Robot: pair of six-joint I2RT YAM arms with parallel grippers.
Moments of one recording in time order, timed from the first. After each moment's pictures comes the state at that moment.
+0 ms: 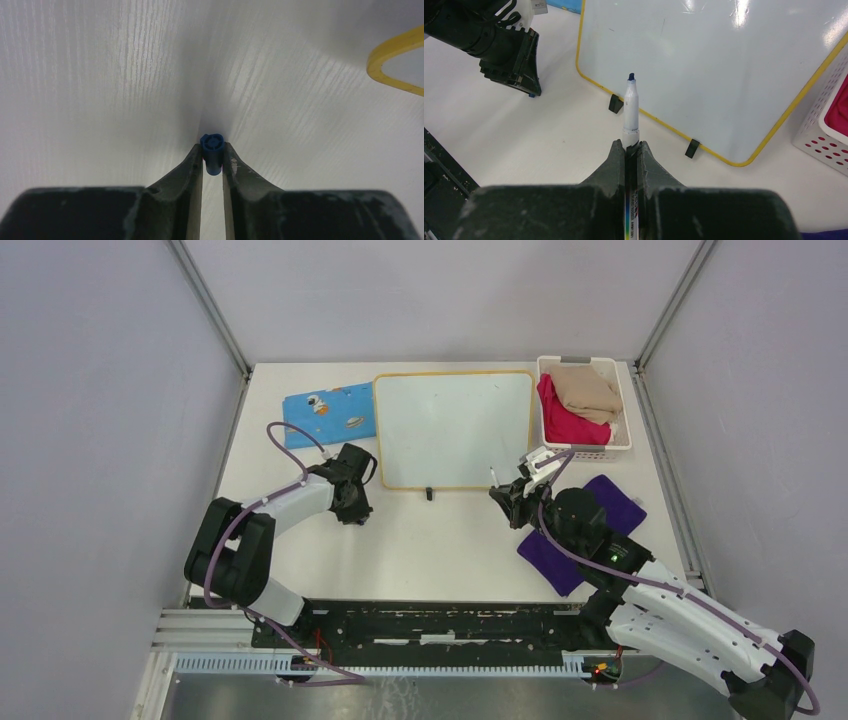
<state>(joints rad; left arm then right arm) -0.41 1.53 0.81 -0.52 -0.15 -0.67 0.82 0.72 0.59 -0.08 0.19 0.12</state>
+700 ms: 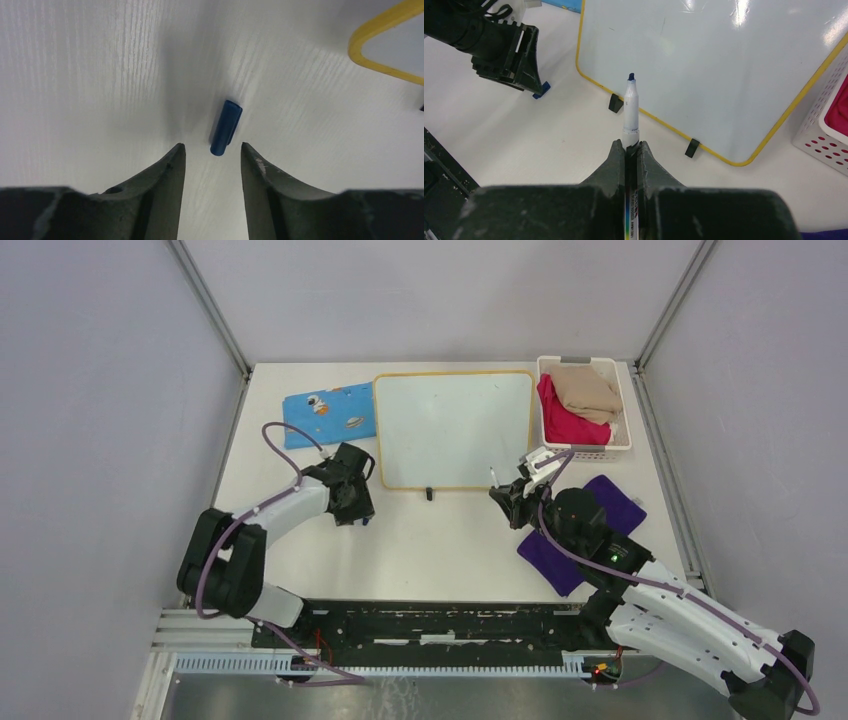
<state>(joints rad) -0.41 1.50 0.81 -0.53 -0.15 -0.67 0.82 0.72 0.59 -0.09 0.18 0.12</state>
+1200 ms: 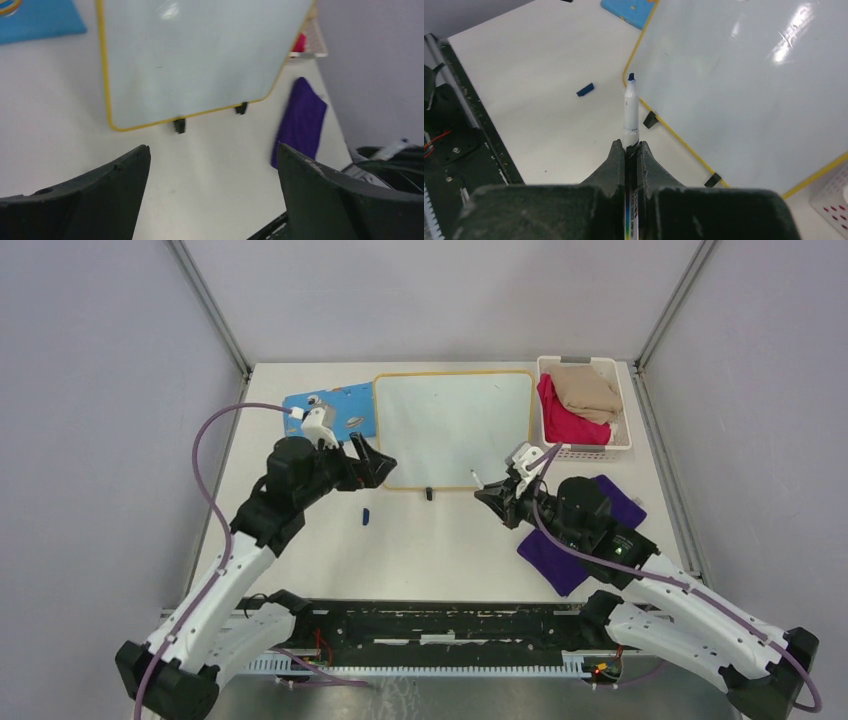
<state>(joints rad) -0.42 0.94 0.87 -0.38 0.11 -0.53 0.82 0.74 0.68 -0.11 -0.01 0.01</state>
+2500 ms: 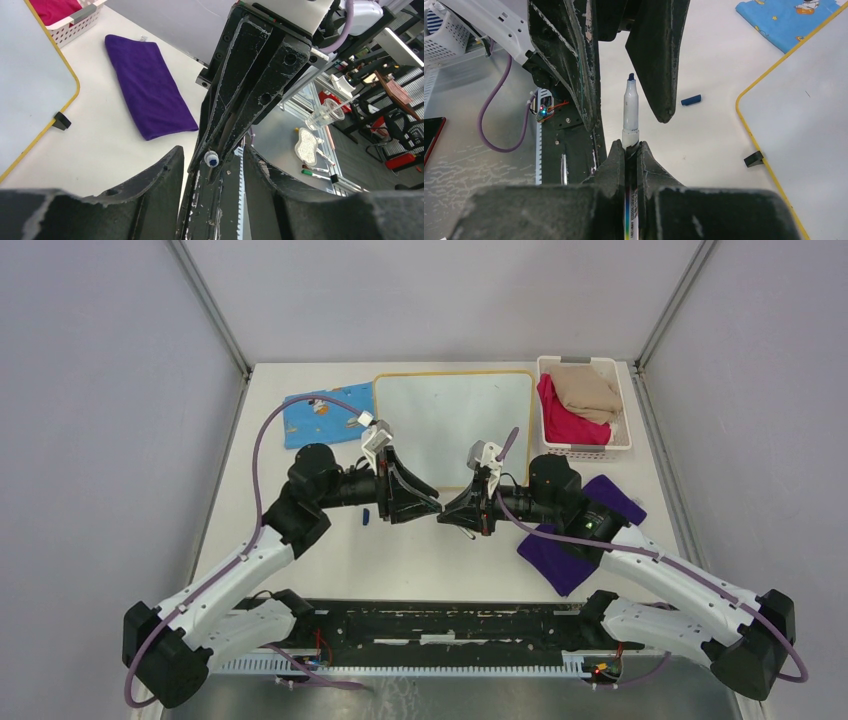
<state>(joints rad) -0.61 0.96 0.76 0.20 0.82 -0.51 0.82 0.98 0.82 -0.03 -0.55 0.07</state>
